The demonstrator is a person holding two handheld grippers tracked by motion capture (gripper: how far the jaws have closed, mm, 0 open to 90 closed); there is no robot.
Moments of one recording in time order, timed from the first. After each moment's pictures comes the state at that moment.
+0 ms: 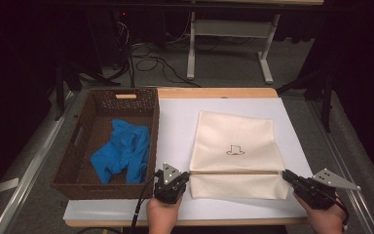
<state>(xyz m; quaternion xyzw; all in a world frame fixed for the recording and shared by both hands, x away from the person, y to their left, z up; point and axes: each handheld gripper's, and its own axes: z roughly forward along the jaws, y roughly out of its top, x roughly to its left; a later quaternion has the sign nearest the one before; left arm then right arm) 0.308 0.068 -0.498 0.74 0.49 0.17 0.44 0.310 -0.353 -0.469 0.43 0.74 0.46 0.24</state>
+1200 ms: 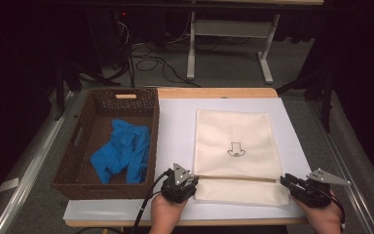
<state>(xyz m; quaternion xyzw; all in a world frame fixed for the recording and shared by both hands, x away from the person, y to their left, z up) 0.318 0.052 -0.512 0.77 0.44 0.19 0.43 0.322 -0.363 -0.494 0.47 0.76 0.41 0.20</state>
